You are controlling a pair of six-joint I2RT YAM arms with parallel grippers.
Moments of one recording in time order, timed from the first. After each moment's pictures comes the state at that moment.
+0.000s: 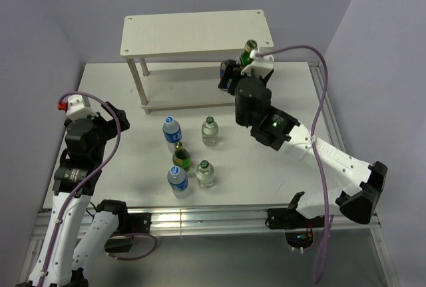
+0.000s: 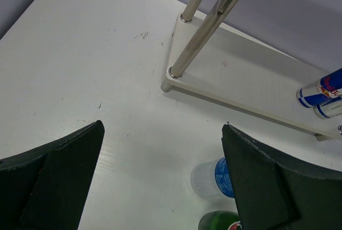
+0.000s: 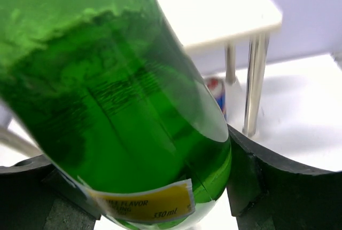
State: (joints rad) left arm -0.13 0.62 0.84 -0.47 -0.27 -0.43; right arm 0.90 1.26 1.26 -0.04 0.95 0.26
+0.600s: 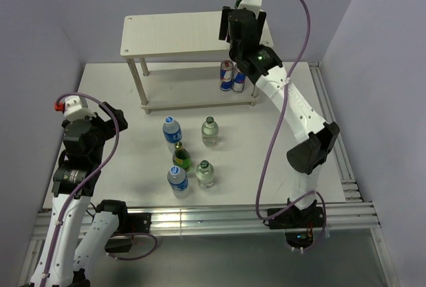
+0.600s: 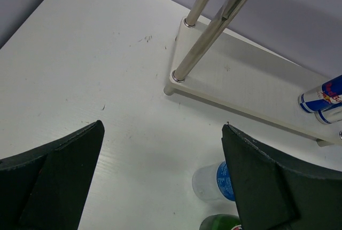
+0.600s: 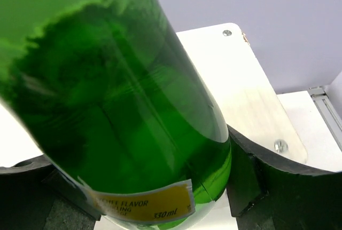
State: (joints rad) left arm -0.11 0.61 0.84 -0.47 -0.27 -0.43; right arm 0.58 1.84 2.13 -0.40 0.71 0.17
